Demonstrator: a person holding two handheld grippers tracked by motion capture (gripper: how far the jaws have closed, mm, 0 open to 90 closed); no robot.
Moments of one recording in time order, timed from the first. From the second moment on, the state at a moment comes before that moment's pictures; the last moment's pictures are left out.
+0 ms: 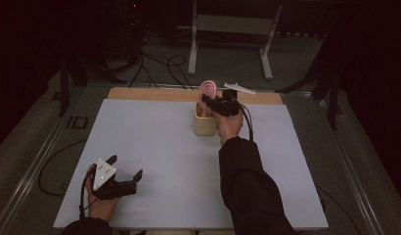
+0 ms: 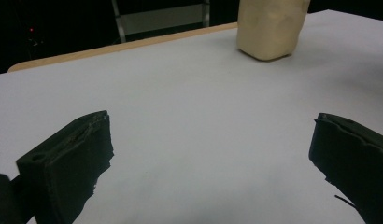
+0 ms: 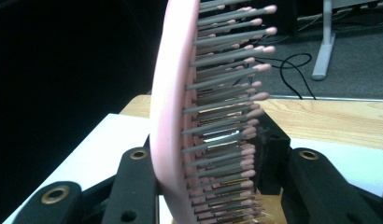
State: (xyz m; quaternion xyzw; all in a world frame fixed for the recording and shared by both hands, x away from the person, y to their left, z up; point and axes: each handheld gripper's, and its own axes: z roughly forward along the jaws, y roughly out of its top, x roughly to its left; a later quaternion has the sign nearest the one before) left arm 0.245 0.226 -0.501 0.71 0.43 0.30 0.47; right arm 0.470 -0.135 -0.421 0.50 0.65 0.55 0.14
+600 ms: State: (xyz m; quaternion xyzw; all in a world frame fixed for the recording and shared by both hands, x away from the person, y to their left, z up) left arm 0.245 0.226 -0.501 0.71 0.43 0.30 0.47; right arm 0.474 -0.151 -0.419 0.51 0.65 0.53 0.17
